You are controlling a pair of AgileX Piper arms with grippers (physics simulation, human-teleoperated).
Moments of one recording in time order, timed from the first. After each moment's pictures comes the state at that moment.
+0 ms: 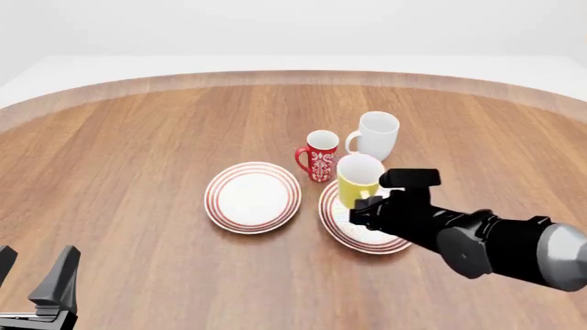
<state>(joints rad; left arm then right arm) 0.00 0.01 0.00 0.00 0.00 0.46 1.48 -0.62 -0.17 0.30</state>
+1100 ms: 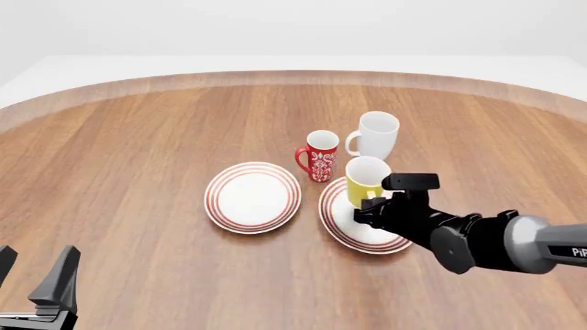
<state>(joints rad) 0.00 0.01 0.00 0.00 0.00 0.38 1.63 -0.62 -0.33 0.26</state>
